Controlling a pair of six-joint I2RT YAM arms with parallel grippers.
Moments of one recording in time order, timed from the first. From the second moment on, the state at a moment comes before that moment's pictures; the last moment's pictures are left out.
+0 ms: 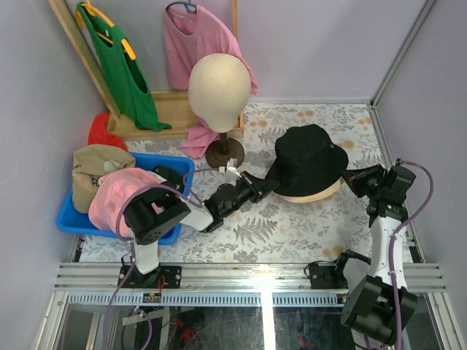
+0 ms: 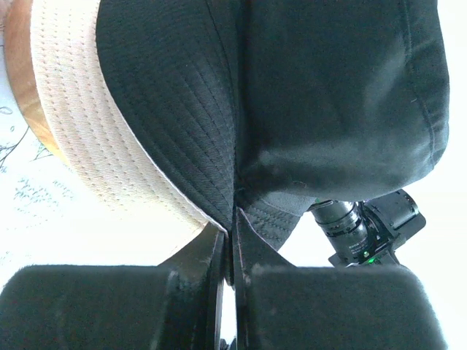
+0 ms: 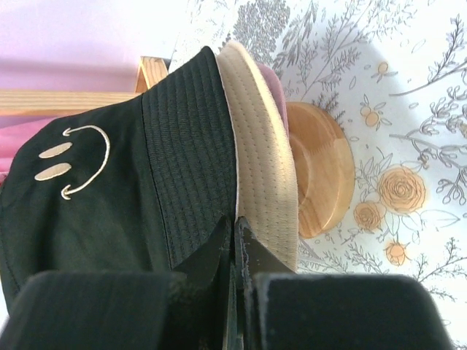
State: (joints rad) left arm -0.90 1.87 0.66 1.20 -0.08 -1.43; right arm -0.43 0.89 0.57 -0.20 -0.52 0.92
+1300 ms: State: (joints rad) left arm -0.89 1.99 0.72 1.15 -0.05 -1.47; right arm -0.43 1.01 0.54 -0.29 -0.52 0.74
